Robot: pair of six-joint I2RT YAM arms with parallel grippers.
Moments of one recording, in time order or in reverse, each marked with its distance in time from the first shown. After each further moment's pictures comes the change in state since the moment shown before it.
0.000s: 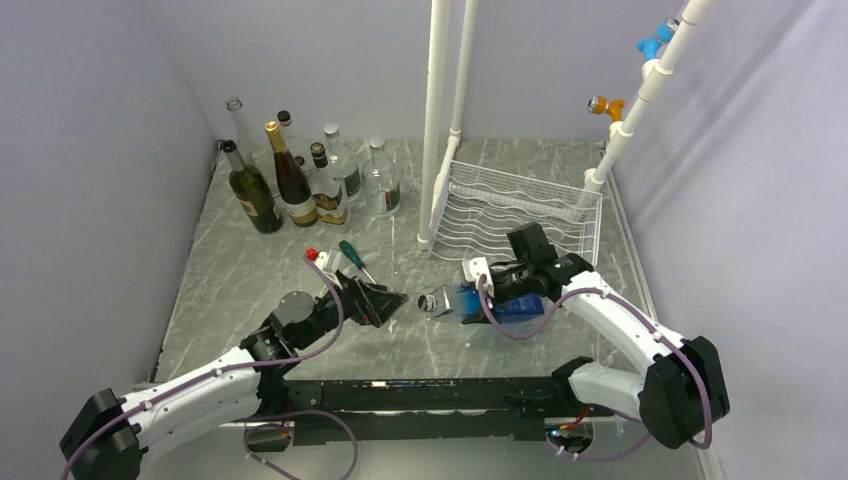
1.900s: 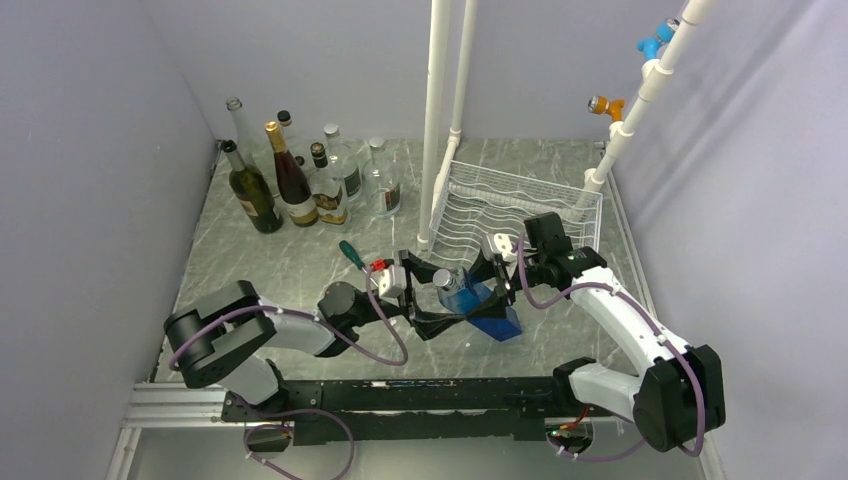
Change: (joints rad) left arm -0.143 0.807 0.174 1.053 0.401 0.562; right arm -0.135 -0.014 0.048 -0.012 -0.358 0.175
